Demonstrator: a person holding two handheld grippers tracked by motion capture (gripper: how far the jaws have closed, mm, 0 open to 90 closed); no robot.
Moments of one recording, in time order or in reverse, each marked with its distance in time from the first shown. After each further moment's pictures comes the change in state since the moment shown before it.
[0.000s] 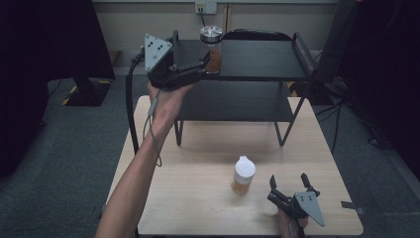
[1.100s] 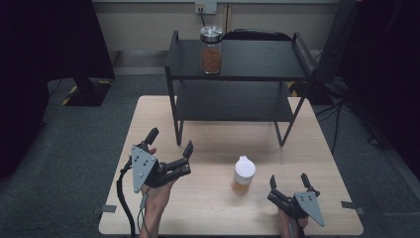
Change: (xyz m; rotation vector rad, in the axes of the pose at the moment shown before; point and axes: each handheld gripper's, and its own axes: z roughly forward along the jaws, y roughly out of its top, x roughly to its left) left arm -0.034 -0.150 -0.146 0.006 0.074 -0.021; right arm 0.000 0.000 0.000 0.000 -0.002 0.000
